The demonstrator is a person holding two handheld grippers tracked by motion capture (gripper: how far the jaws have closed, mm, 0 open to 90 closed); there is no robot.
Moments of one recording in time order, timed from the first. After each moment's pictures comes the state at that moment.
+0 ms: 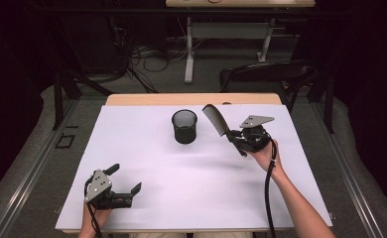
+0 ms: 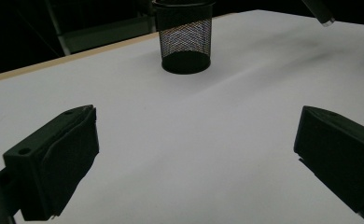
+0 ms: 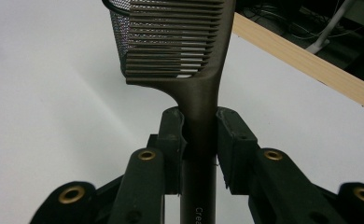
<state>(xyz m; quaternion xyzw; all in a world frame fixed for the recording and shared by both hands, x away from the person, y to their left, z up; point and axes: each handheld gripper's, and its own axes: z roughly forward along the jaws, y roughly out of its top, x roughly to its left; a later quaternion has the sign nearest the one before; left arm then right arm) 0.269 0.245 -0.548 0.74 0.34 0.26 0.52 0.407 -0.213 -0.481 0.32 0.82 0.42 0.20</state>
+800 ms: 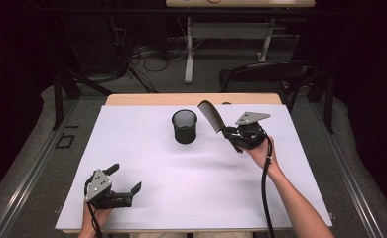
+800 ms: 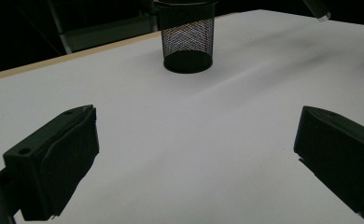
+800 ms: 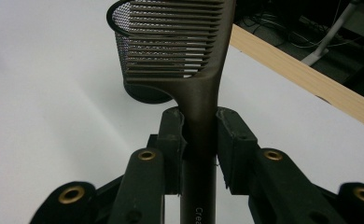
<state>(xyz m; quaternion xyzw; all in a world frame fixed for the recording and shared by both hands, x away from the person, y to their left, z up) 0.270 0.244 -0.548 0.74 0.34 0.26 0.52 0.413 -0.201 -0.473 0.31 0.82 0.43 0.21</state>
